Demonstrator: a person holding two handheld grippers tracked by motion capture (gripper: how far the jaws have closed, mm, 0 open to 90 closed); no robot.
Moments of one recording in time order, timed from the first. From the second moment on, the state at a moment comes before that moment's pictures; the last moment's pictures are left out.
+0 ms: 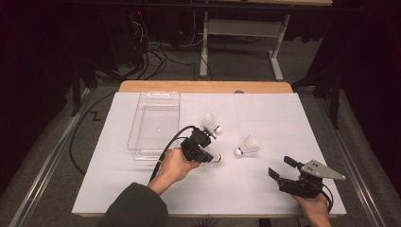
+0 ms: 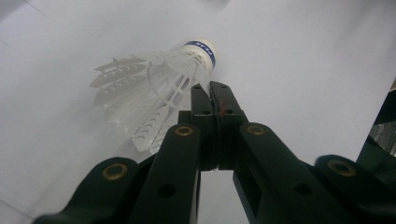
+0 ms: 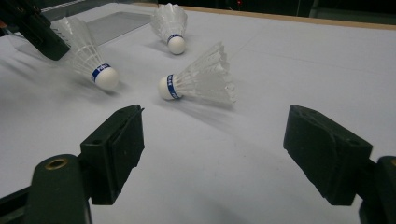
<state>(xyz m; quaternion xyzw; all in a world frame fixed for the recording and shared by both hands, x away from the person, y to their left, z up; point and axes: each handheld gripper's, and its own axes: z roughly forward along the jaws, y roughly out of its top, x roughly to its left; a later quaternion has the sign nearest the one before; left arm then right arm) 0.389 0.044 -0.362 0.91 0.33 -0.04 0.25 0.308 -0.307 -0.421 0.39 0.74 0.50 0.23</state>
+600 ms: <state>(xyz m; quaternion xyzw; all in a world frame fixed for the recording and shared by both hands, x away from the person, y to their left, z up) 0.387 0.063 -0.343 0.90 0.34 -0.01 0.26 0.307 -0.307 -0.422 0.38 0.74 0.50 0.23</state>
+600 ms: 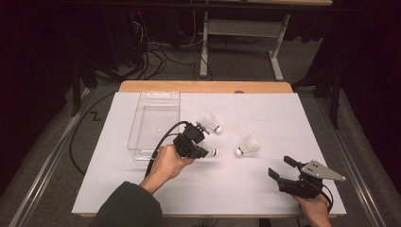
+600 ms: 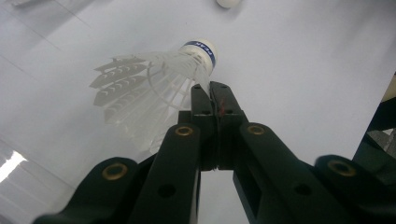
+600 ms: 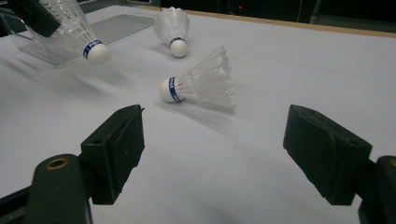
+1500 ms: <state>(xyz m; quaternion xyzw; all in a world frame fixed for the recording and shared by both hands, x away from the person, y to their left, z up) 0.390 0.097 -0.317 0.89 0.37 0.02 0.28 0.307 -0.306 -0.422 0.38 0.74 0.50 0.23</state>
